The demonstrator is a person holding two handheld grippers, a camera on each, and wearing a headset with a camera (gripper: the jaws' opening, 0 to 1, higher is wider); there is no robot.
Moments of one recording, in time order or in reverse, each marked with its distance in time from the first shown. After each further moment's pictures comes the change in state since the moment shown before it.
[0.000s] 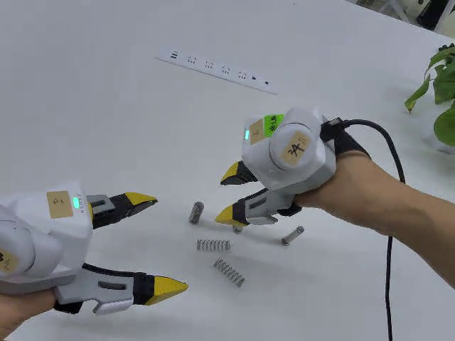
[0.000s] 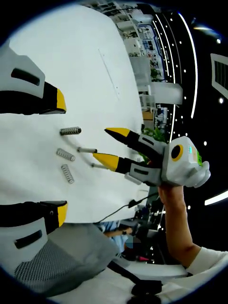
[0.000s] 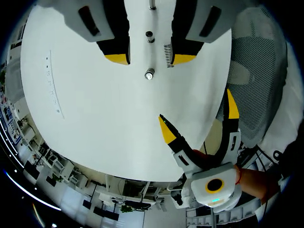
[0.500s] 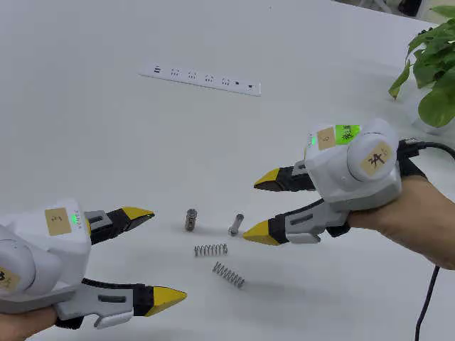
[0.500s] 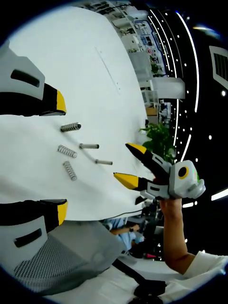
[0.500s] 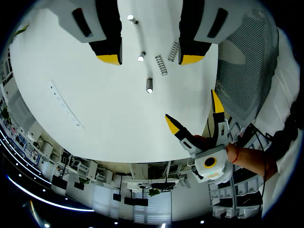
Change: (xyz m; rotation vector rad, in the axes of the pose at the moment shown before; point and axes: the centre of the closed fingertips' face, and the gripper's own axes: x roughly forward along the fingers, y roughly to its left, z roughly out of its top) left arm 0.004 -0.008 0.002 0.042 0.062 -0.027; right arm -0.054 0.015 -0.038 0.221 -0.190 -0.092
